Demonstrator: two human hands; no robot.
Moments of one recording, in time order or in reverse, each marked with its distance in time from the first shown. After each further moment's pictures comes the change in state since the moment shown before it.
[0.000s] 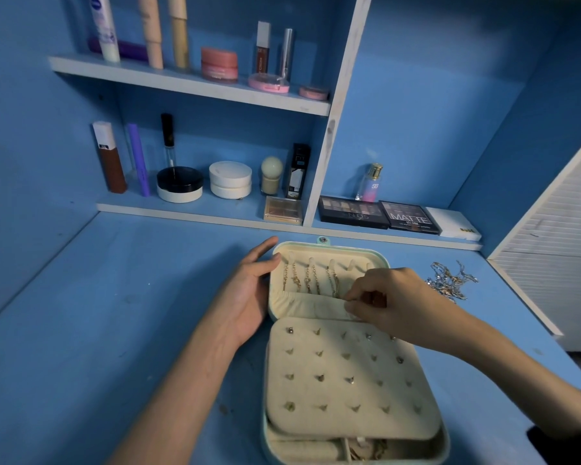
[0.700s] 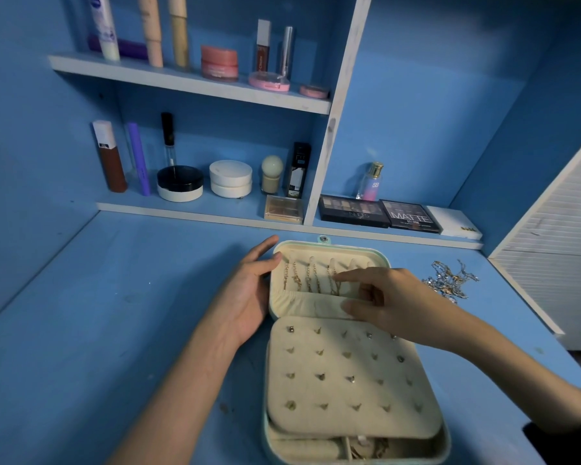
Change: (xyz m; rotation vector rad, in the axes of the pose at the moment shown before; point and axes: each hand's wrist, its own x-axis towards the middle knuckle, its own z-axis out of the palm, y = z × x) left_hand -0.002 0.000 0.001 -0.002 0.004 -0.001; right_hand 0.005 0.004 0.003 0.058 -0.045 0.040
